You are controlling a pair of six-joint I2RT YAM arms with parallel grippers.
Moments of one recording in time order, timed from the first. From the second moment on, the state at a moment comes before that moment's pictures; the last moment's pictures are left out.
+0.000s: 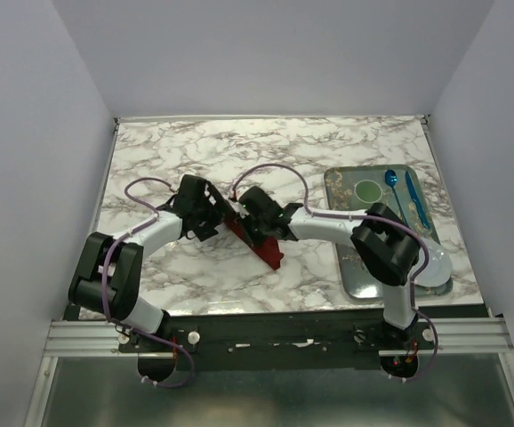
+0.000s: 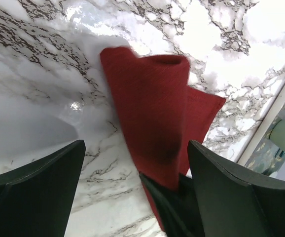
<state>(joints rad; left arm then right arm) -0.32 1.51 0.77 -0.16 0.14 -0.99 0.97 1.98 1.31 -0.23 0.10 0.17</state>
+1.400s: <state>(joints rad) -0.34 1.61 0.79 -0.10 0.16 -0.99 0.95 1.91 1.40 -0.37 -0.07 0.19</state>
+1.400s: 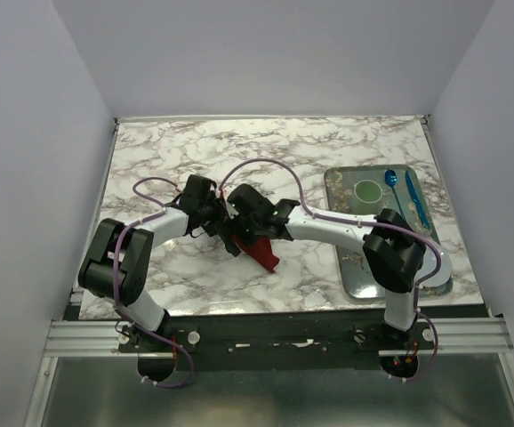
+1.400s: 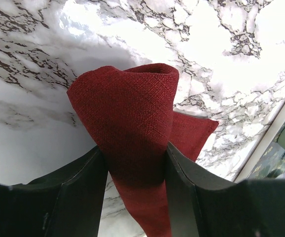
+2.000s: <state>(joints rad) -0.33 1.63 0.80 -0.08 0.20 -0.99 1.10 2.02 1.42 -0.37 0.40 0.09</state>
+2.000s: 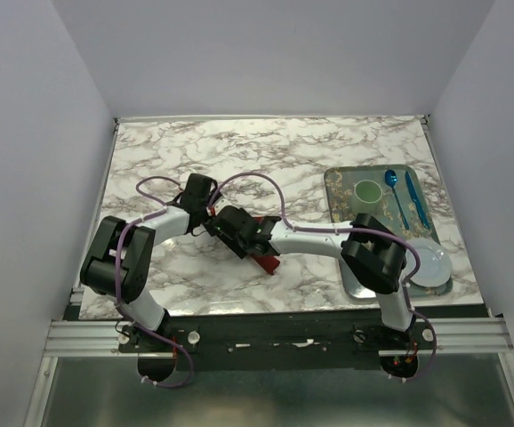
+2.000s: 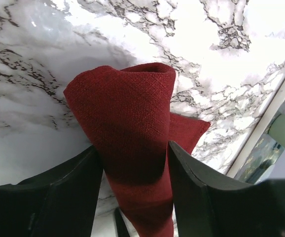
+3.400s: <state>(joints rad) -0.33 1.72 0.95 -0.17 0.16 -0.92 0.61 2.16 1.30 -0.01 -0.89 0.46</state>
